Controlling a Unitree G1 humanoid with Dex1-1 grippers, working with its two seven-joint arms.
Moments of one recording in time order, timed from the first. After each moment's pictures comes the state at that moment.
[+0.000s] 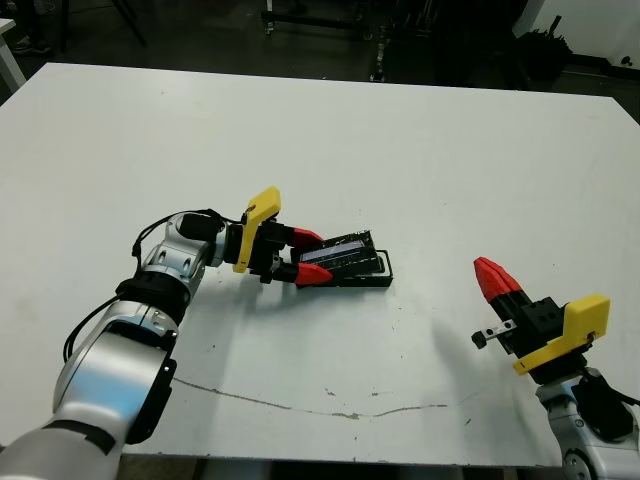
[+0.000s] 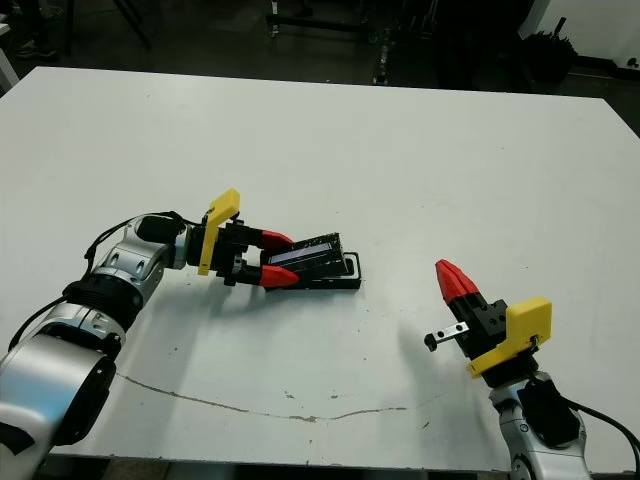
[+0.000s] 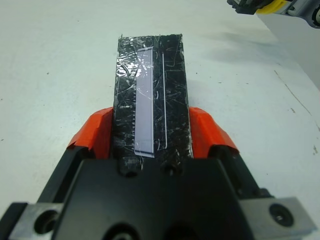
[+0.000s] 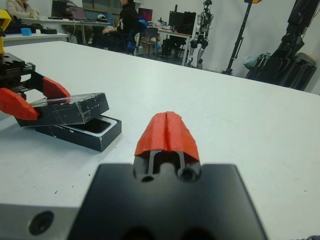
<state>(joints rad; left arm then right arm) -0.83 0.26 -0.21 1.00 -0.11 -0.06 -1.36 0.23 -0.31 -0.14 -0.25 0.28 -0.05 0.44</state>
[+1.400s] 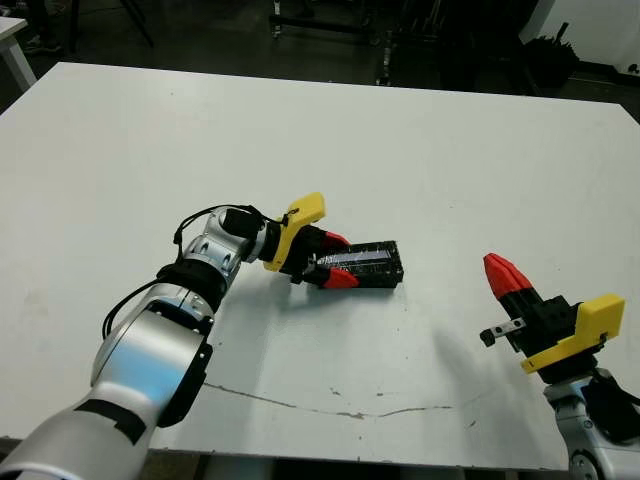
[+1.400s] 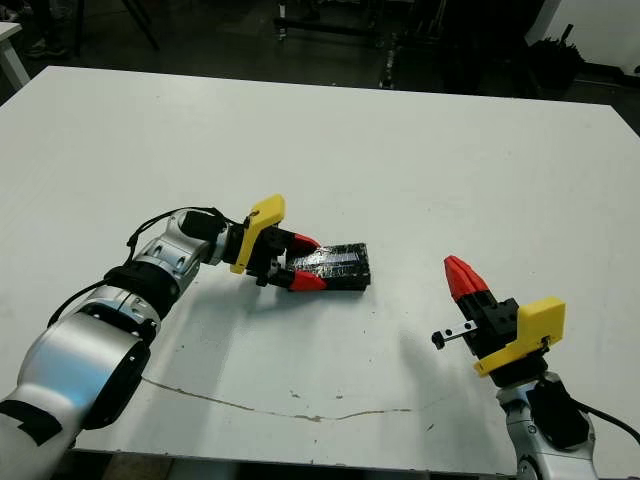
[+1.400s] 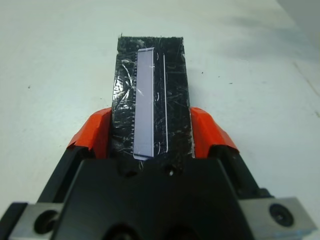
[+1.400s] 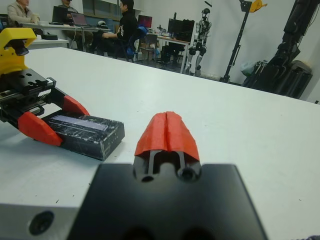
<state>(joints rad) -0.94 0.13 -0.26 1.15 0.05 -0.13 -1.26 0.24 -0.31 -0.16 -0.27 0.30 -0.05 0.44</state>
